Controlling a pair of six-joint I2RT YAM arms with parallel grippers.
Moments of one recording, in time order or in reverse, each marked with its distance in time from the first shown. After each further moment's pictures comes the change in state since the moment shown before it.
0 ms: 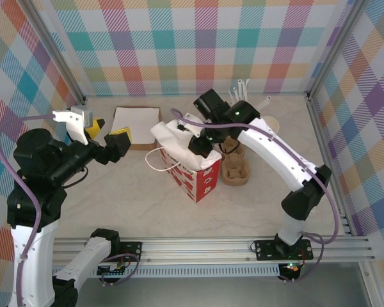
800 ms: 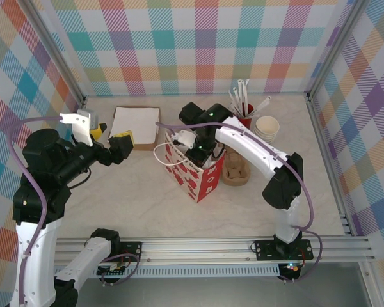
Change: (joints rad) left arm 0.000 -0.005 -0.058 -0.011 -0.020 0.019; right arm 0.032 0.187 0.057 -0.169 0.073 0.011
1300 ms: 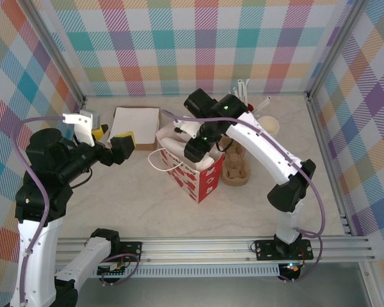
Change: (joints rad) left arm 0.000 0.000 -0.024 0.004 0.003 -0.005; right arm 0.000 -0.062 0.169 -0.063 0.035 0.006
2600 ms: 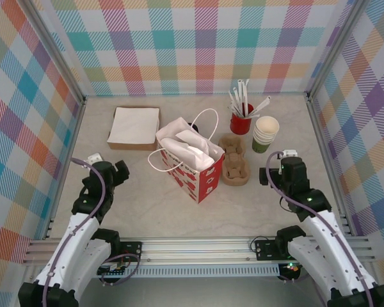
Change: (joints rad) left arm 0.013 -0.134 -0.941 0.438 -0.779 -0.328; right arm -0.549 -1.236 -1.627 0.867 0.418 0.388
